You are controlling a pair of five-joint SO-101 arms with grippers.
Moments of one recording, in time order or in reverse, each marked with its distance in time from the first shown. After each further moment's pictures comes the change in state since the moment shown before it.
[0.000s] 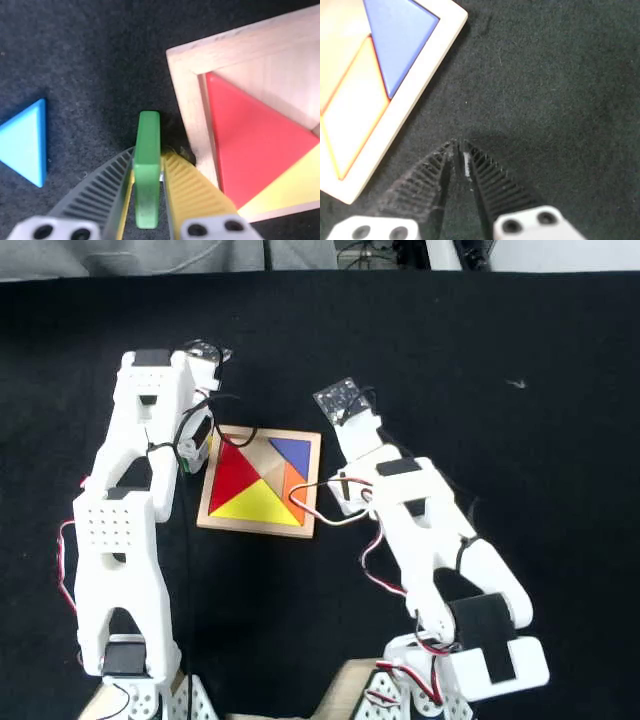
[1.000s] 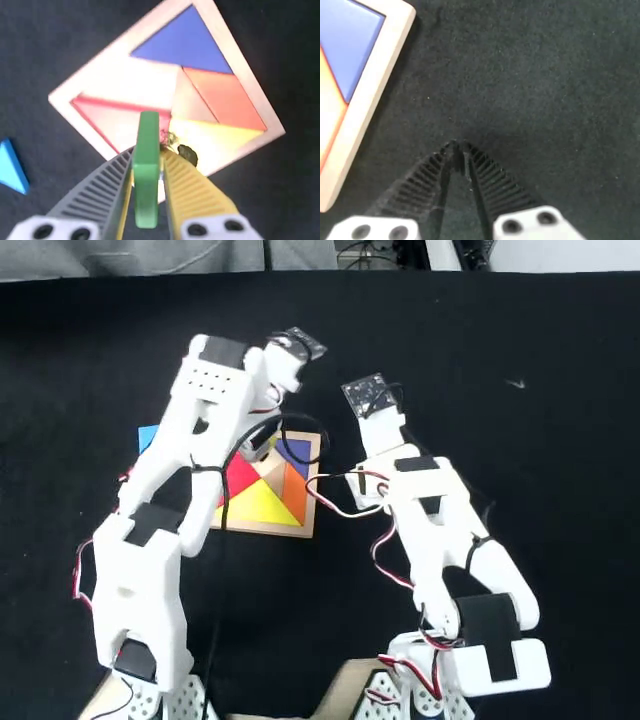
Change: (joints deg) left arm 17.1 -18.9 7.6 2.7 -3.4; right arm 5.0 0.0 0.0 0.0 -2.5
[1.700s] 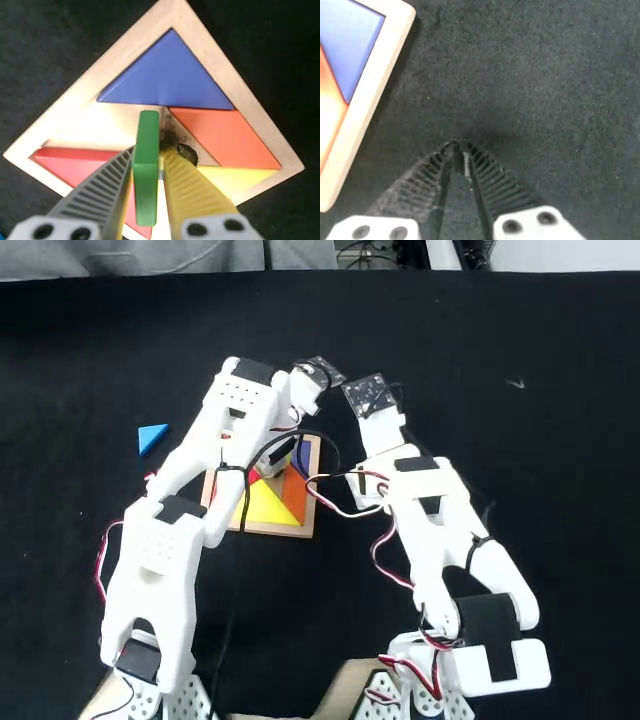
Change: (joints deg) left arm 2.9 11.8 -1.6 -6.9 -1.8; right arm 0.0 0.0 0.0 0.0 -0.1
